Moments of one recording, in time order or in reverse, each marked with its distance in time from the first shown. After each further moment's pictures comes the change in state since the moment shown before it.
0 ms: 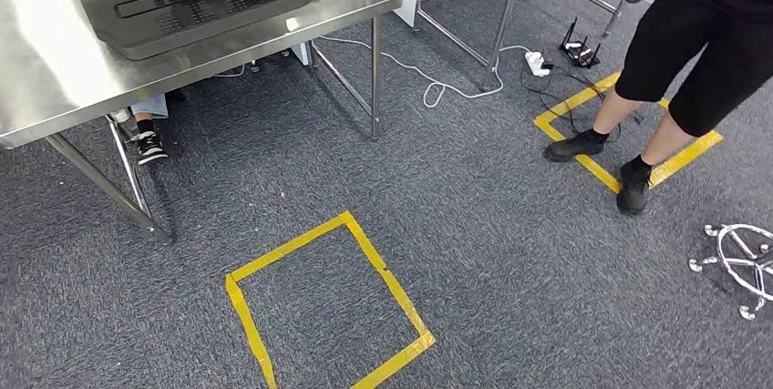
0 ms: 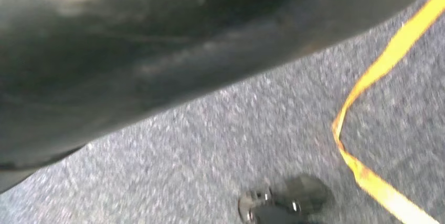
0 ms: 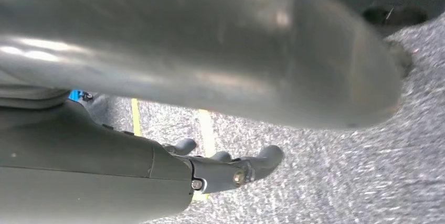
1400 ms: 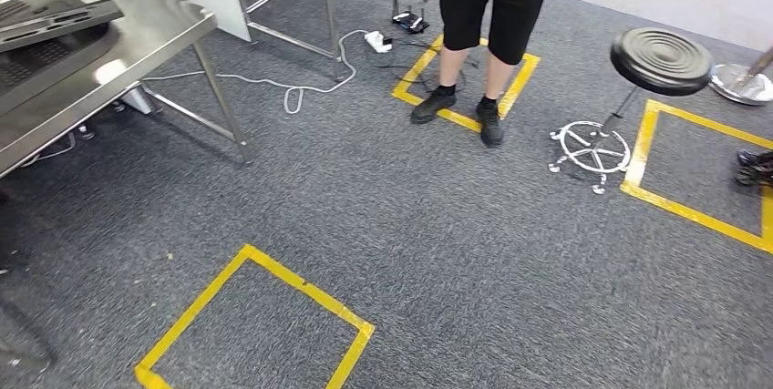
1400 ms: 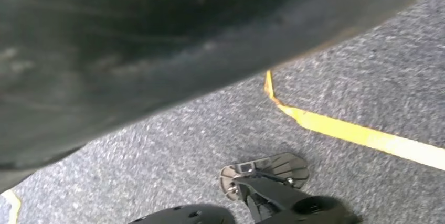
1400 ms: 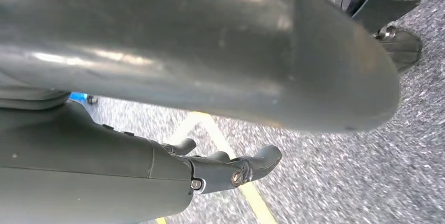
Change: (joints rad) left arm 0.011 0.001 0.014 0.000 0.040 -0.059 -0.031; right arm 0.002 -0.005 0.000 0.000 0.018 0.000 -0.005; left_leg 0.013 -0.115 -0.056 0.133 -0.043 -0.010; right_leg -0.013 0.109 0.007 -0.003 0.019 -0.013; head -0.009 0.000
